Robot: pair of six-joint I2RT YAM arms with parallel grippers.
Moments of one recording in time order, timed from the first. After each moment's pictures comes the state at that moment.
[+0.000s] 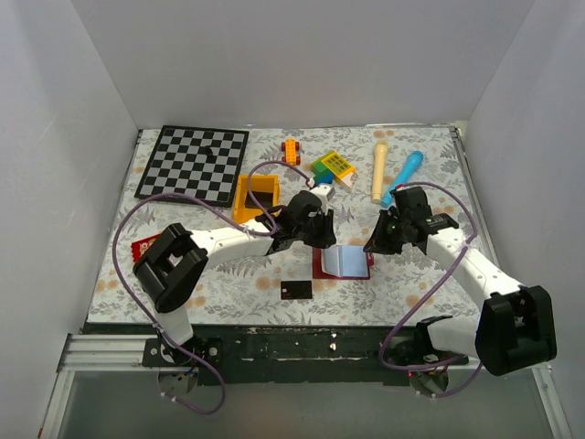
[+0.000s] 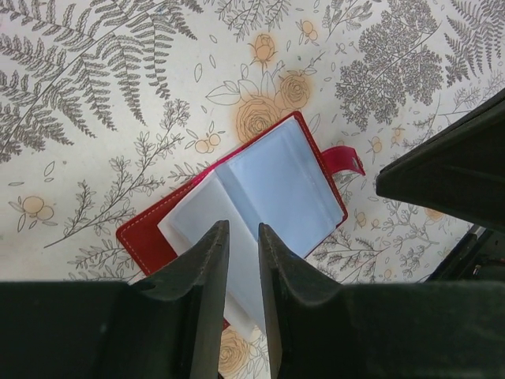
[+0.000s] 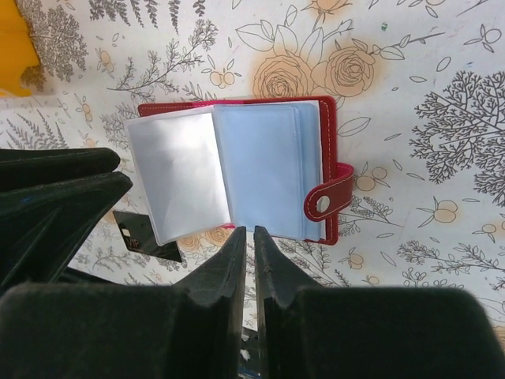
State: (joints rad) left arm -0.89 1.78 1.12 0.01 0.09 -0.50; right arm 0.31 1.23 0.79 -0.59 -0.25 0.61
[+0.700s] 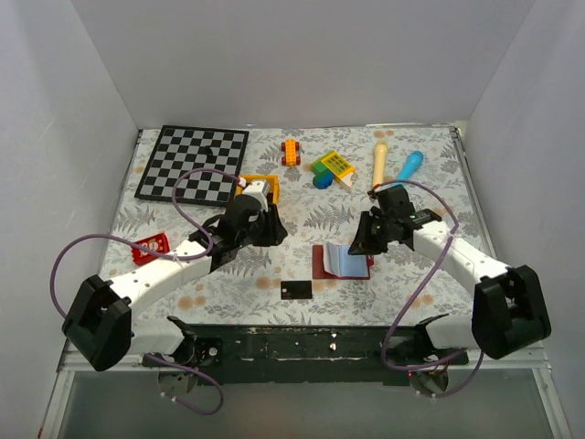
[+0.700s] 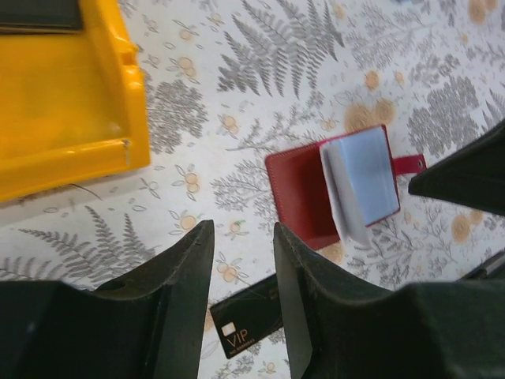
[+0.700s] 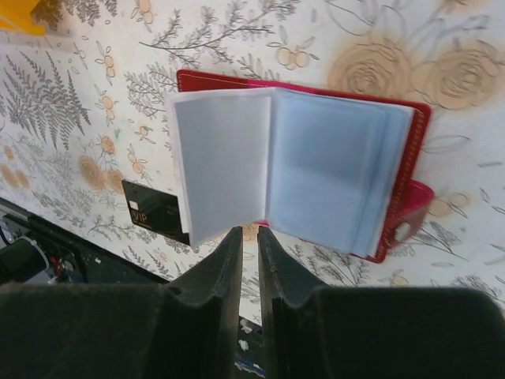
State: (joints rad) left arm -0.72 1.27 0.80 -0.13 -0.05 -0.56; right arm 0.39 1.29 0.81 -0.54 -0.32 0.55
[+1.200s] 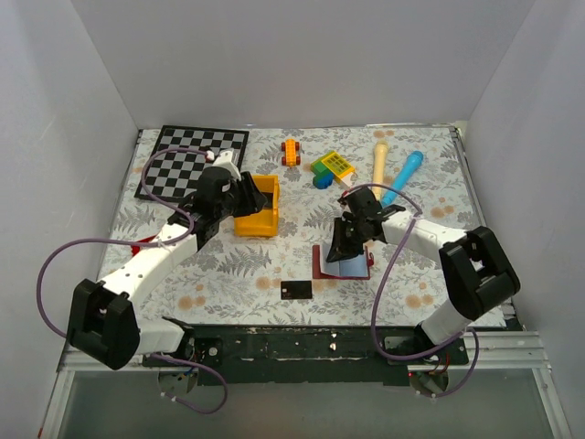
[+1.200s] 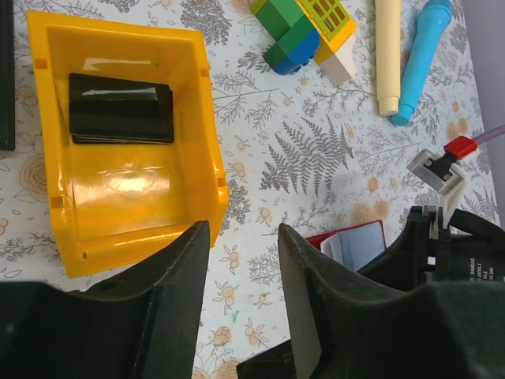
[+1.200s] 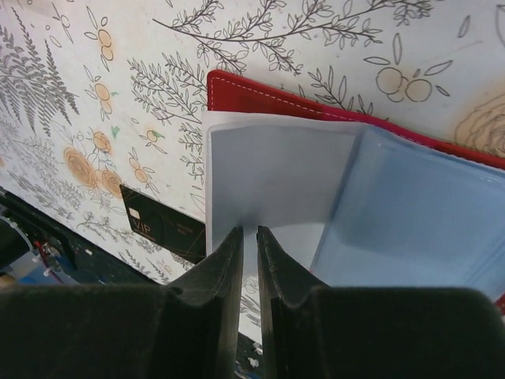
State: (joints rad) left arm -0.45 1.28 0.92 -0.14 0.04 -0.53; right arm 0.55 1.57 0.90 -0.44 -0.36 0.57
